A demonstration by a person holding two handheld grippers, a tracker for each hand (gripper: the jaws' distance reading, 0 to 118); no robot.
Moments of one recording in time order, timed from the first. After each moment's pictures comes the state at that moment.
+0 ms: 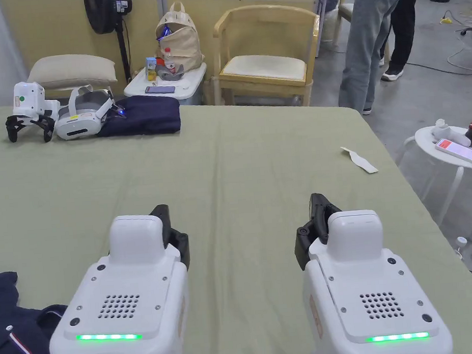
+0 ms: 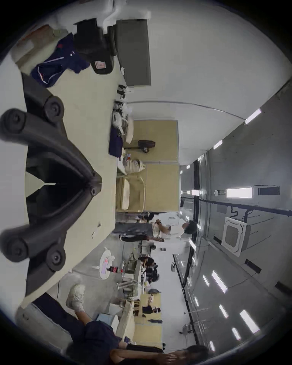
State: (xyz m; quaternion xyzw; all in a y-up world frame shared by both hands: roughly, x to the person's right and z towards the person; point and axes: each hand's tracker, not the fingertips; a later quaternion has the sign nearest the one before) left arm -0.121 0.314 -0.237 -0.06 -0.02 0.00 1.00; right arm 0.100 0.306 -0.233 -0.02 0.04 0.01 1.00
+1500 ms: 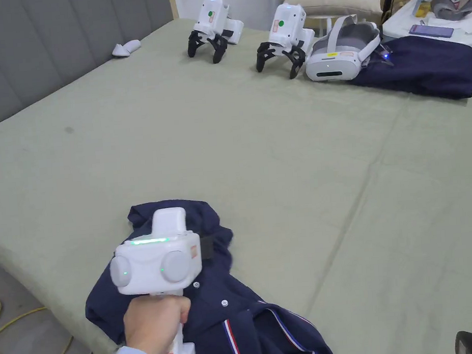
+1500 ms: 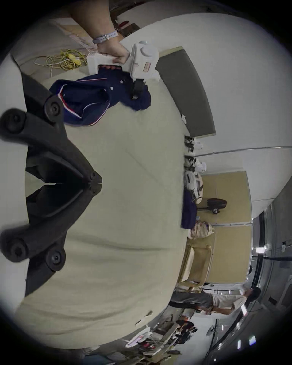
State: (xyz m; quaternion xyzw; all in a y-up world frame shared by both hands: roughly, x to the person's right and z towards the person) left arm -0.515 0.114 -0.413 -0.36 0.28 0.14 0.88; right arm -0.057 0.179 -0.386 -0.29 0.26 0.04 0.92
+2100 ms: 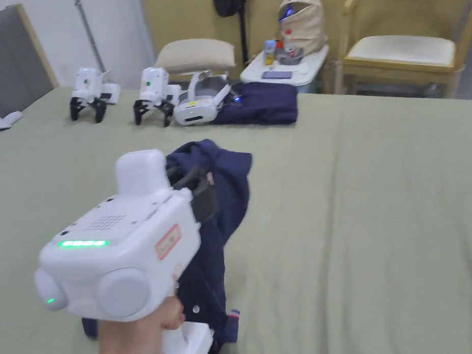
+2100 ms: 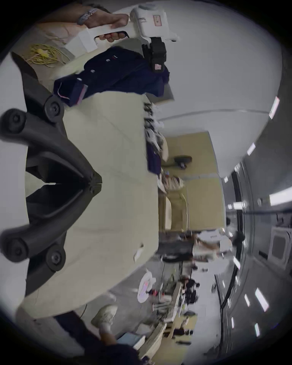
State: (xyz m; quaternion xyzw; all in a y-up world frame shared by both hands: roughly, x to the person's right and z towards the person) left arm -0.208 0.358 -0.350 -0.12 -0.04 0.09 0.99; right arm 0.160 0.289 -0.266 -0.18 0.08 -0.04 0.98
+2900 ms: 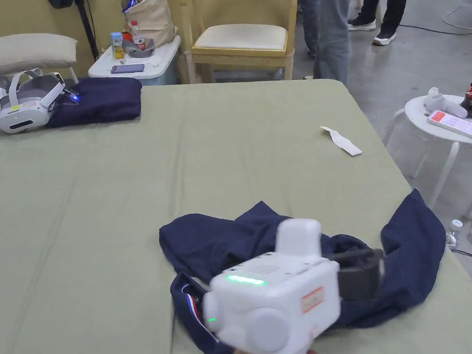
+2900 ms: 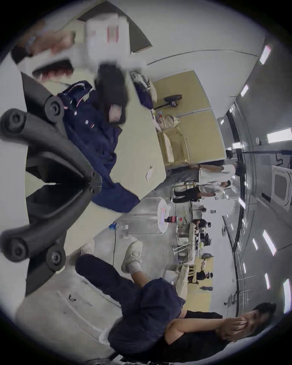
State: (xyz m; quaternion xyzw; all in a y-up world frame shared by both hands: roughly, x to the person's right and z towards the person) left arm 0.082 0.241 -0.376 -0.27 -0.37 0.19 0.87; right arm 0.318 0.260 -0.196 -0.21 -0.11 -0.09 0.97
